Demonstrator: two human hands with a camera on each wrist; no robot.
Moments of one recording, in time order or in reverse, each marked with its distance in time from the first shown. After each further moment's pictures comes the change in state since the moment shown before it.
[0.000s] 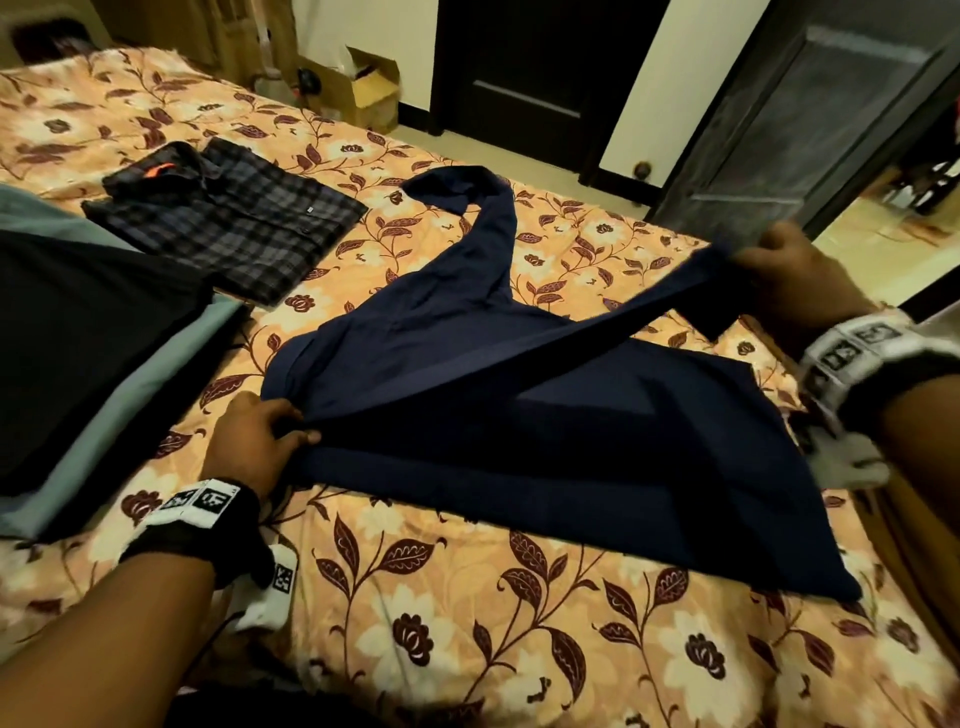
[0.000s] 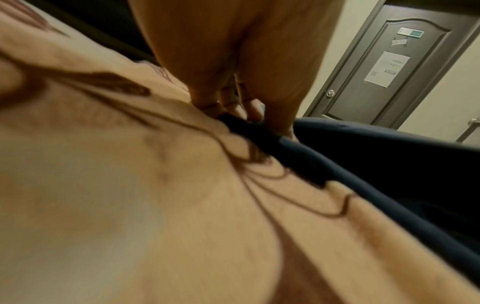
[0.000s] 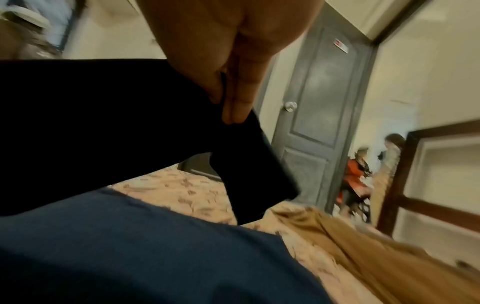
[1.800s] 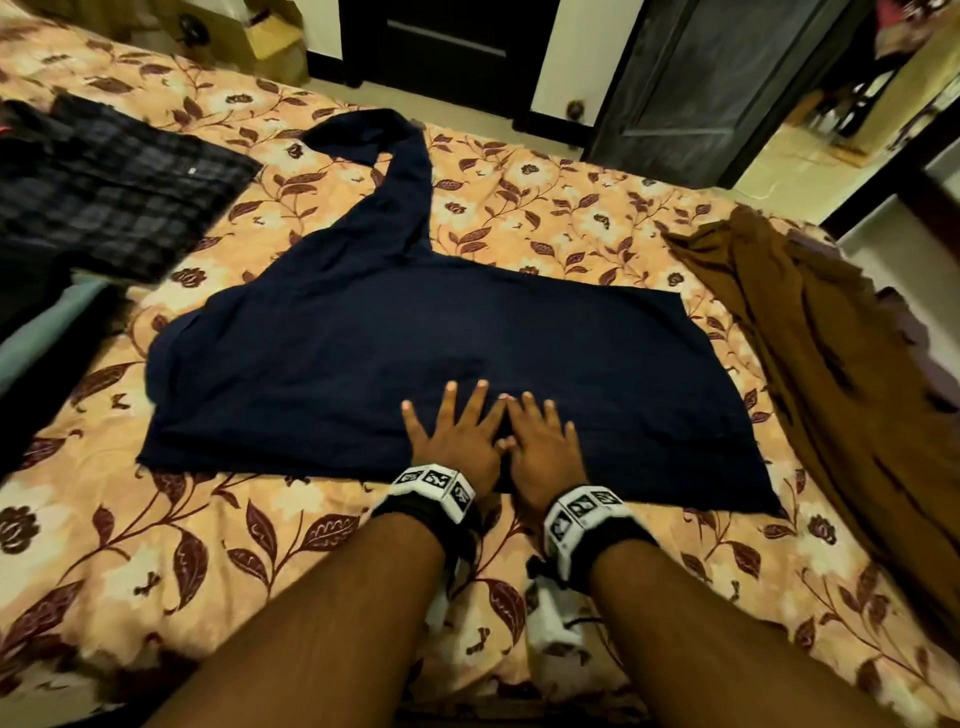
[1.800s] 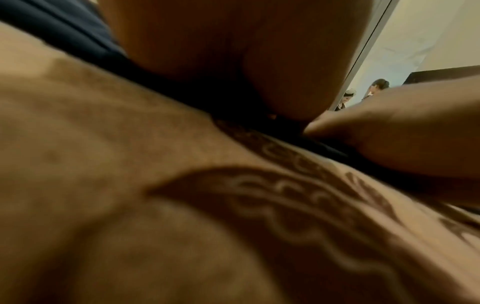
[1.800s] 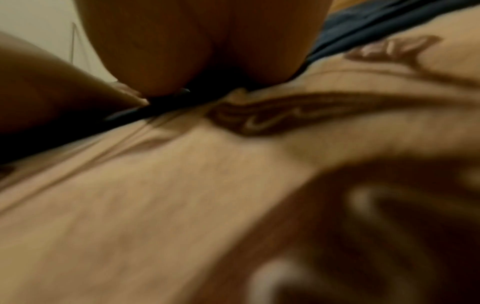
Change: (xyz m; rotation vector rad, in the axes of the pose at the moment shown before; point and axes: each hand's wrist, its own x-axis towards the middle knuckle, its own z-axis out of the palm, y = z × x) left_hand -0.080 0.211 0.154 0.414 -0.520 0.409; right_hand -0.187 -0.138 0.138 0.209 -0.601 0.345
